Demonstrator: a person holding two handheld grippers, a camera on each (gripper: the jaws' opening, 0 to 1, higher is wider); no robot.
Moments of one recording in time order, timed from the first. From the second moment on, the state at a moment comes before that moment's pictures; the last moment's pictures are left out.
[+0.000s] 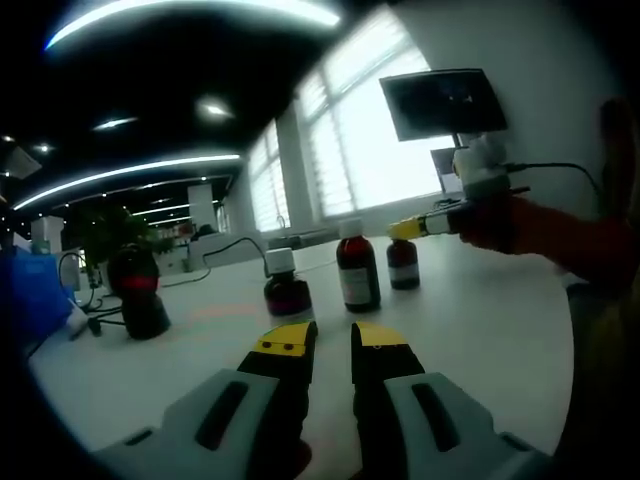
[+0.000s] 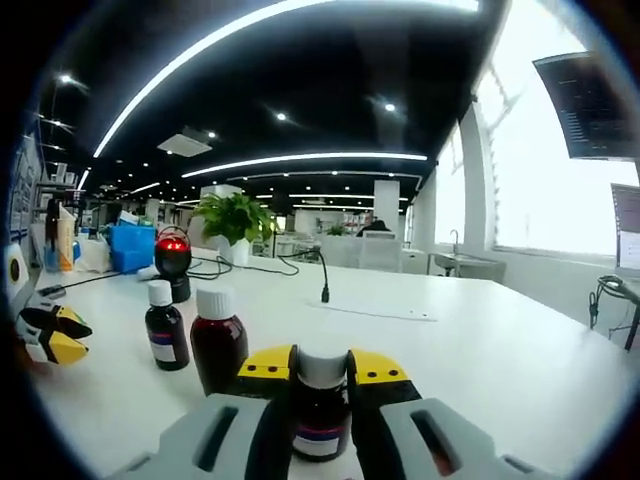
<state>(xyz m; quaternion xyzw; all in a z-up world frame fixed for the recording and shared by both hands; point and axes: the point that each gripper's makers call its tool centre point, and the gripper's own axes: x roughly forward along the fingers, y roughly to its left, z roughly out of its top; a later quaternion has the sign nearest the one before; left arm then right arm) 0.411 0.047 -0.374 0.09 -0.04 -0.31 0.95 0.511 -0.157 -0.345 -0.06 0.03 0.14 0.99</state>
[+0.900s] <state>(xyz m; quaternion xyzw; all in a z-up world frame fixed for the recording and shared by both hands) 0.410 0.047 -0.373 0.09 -0.04 -0.31 0.95 0.510 -0.155 -0.333 -0.06 0.01 0.26 0.96</state>
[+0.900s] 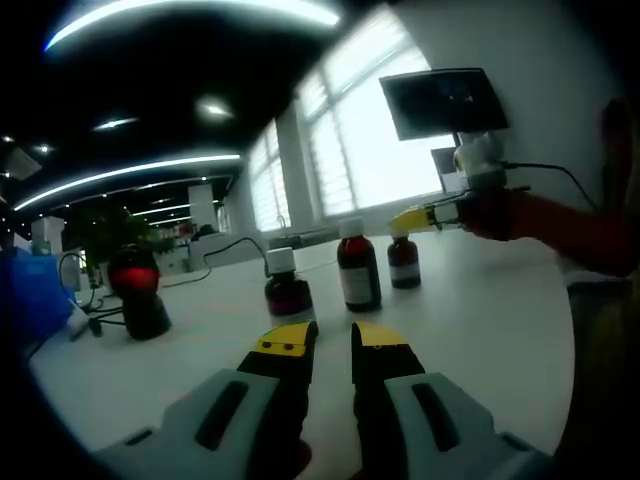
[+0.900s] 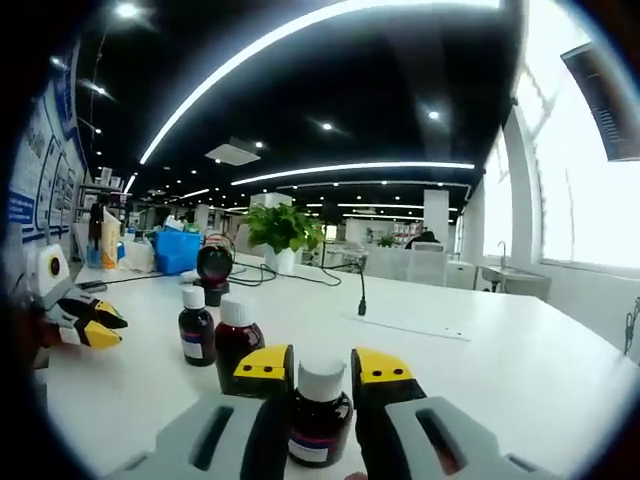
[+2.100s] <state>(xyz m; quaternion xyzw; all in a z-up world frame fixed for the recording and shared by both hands) 0.411 0.047 -0.375 0.09 -0.04 -0.31 0.95 0.512 -0.151 -0.342 -0.05 0.01 0.31 0.95</state>
